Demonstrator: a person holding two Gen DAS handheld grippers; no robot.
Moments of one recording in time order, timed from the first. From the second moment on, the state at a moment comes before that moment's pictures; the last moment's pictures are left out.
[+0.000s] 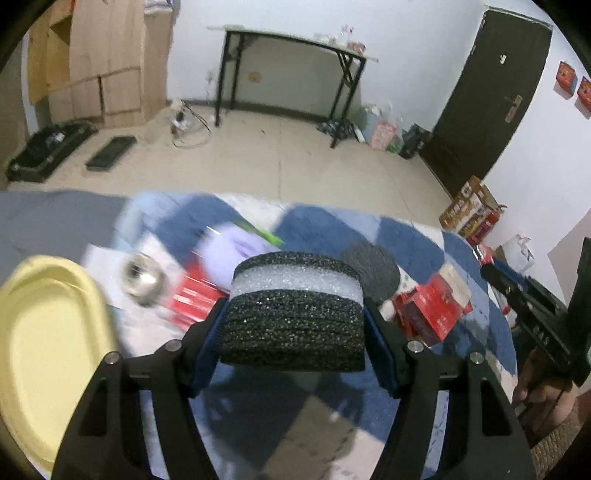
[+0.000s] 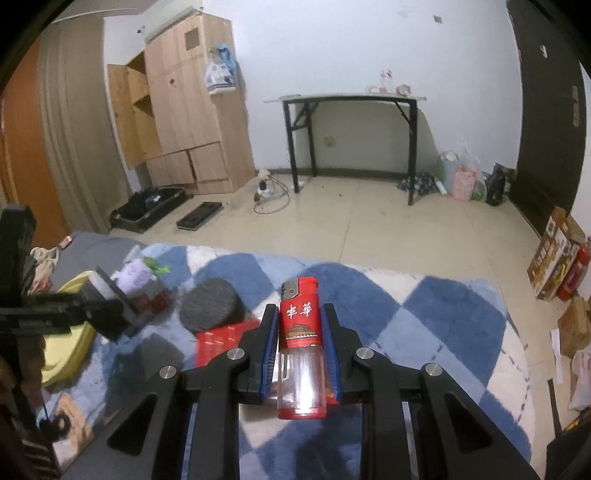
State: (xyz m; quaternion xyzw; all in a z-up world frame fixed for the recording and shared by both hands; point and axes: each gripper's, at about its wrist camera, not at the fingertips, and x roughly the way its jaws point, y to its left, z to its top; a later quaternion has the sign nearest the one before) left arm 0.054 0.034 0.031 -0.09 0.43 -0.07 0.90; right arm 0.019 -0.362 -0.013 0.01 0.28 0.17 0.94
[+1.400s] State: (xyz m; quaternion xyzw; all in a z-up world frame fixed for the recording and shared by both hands) left arm 0.023 0.324 -0.064 -0.24 0.49 0.11 0.83; right arm -0.021 0.114 -0.093 -0.20 0.37 0.43 0.80
